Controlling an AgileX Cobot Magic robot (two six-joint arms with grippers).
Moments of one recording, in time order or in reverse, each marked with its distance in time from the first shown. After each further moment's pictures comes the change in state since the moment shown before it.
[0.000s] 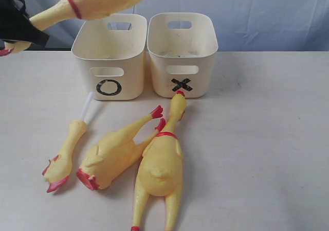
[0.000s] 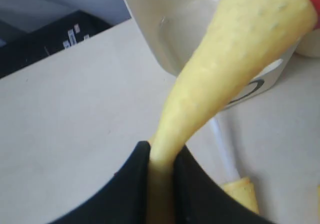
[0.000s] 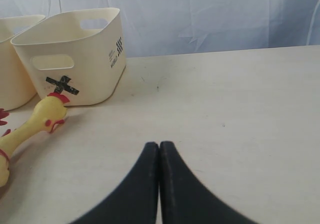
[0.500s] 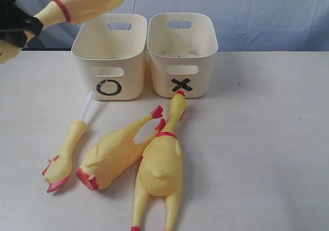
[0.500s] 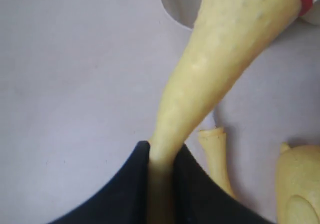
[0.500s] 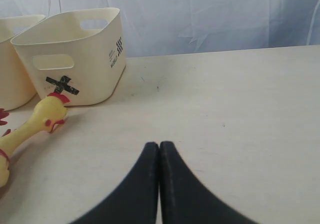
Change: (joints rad) left arm 0.000 0.065 -0.196 0.046 0.372 -0.211; right arm 0.000 0.000 0.000 0.000 0.000 0.000
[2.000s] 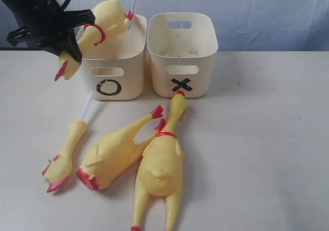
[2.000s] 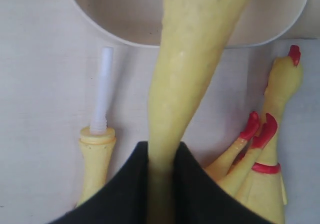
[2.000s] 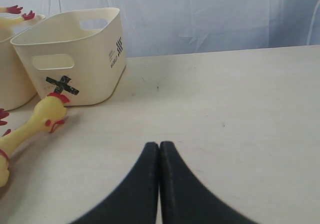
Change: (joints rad) left arm 0.000 0.408 -0.342 -0.314 0.225 -0.231; right arm 0.000 0.000 0.000 0.000 0.000 -0.002
